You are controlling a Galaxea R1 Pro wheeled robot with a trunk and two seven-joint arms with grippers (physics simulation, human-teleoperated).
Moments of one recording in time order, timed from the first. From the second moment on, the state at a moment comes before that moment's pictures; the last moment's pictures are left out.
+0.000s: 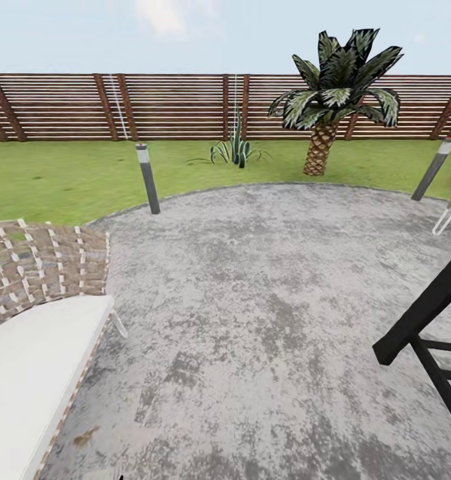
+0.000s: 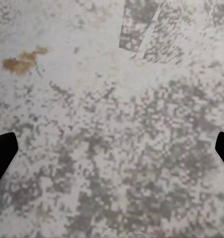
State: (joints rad) left arm -0.25 0.08 0.16 -0.29 0.00 -0.32 0.00; right arm -0.05 -0.08 -0.06 -0.59 0.14 -0.30 -0.11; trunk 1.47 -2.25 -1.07
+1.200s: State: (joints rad) left arm -0.25 0.08 0.16 -0.29 0.00 -0.32 0.00; right arm -0.05 -0.08 -0.06 -0.59 0.14 -0.30 -0.11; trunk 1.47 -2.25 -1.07
